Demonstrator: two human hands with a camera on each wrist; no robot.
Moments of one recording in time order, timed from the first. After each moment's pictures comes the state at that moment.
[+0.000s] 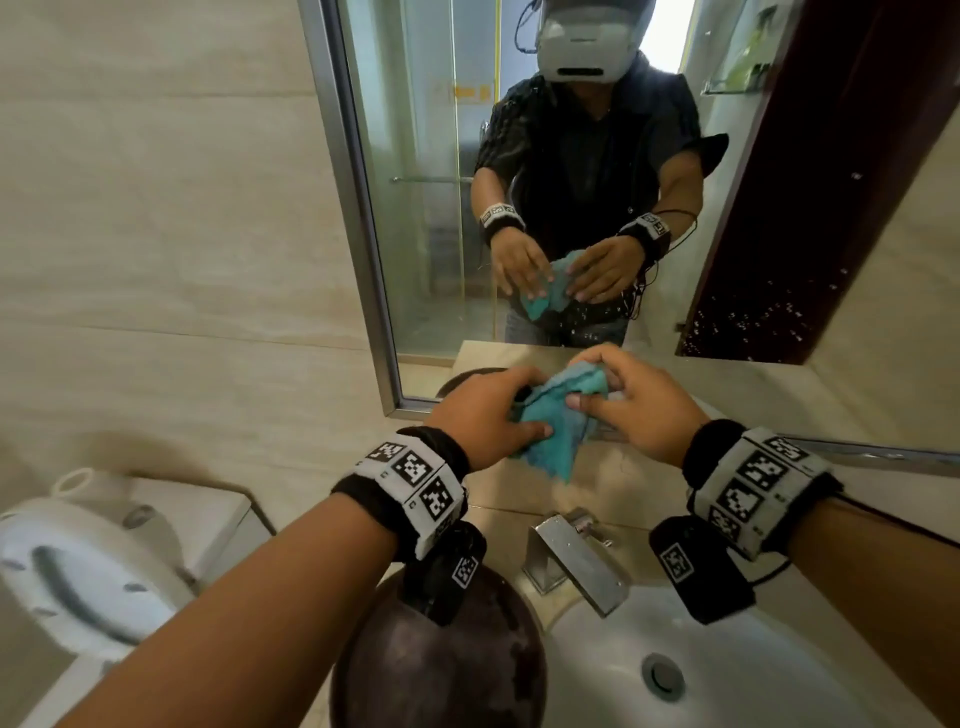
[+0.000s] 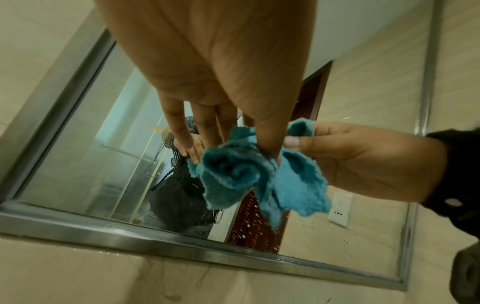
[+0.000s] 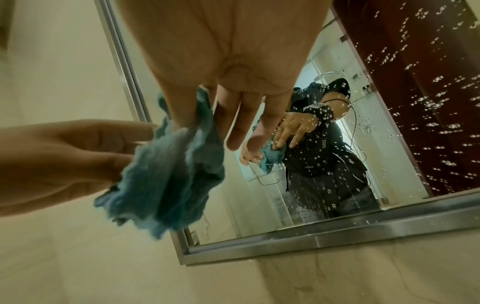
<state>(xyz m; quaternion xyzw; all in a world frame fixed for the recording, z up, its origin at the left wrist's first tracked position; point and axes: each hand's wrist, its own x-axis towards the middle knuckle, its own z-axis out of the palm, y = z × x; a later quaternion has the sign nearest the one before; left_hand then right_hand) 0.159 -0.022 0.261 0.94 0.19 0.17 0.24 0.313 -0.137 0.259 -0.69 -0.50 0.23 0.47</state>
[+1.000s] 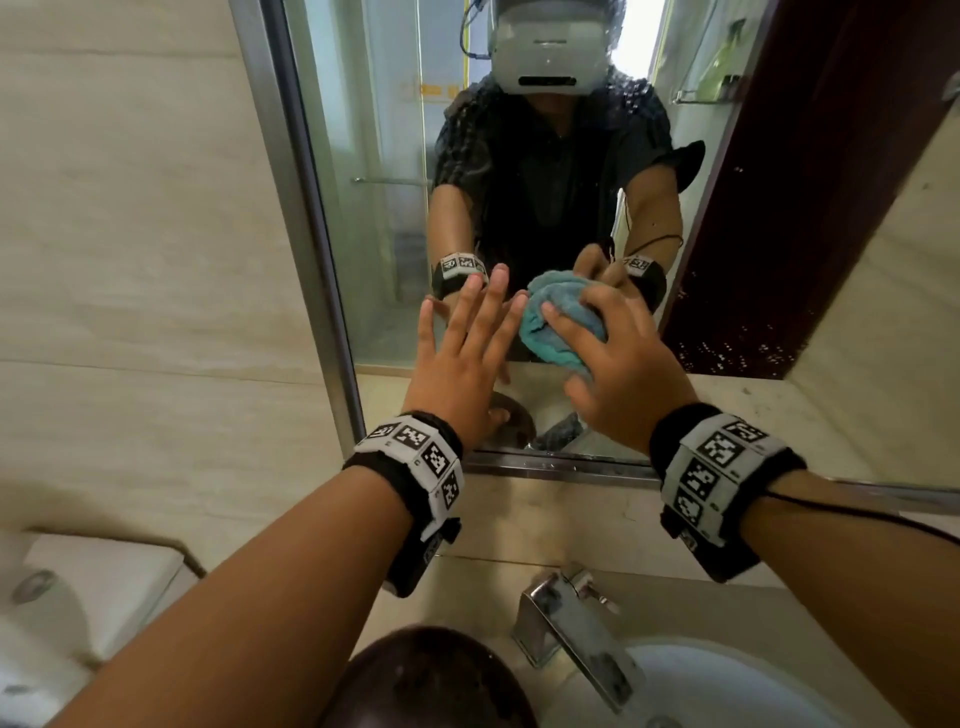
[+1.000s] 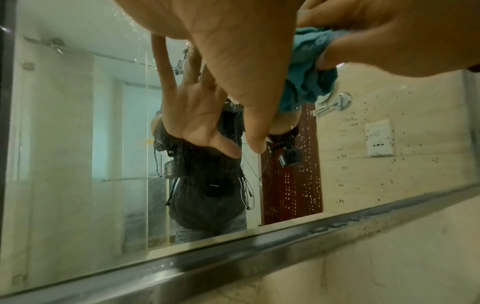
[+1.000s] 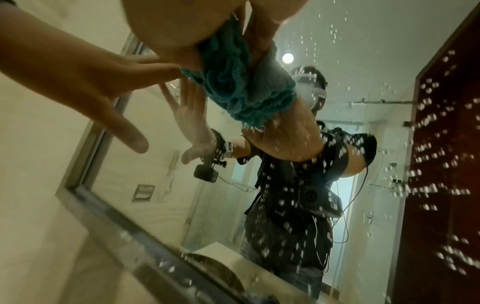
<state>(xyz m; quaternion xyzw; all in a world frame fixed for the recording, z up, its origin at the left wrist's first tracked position) 0.228 0.074 0.237 0.94 0.23 0.20 -0.16 0.369 -0.057 0.254 -0.67 -0.63 -0.35 0.20</state>
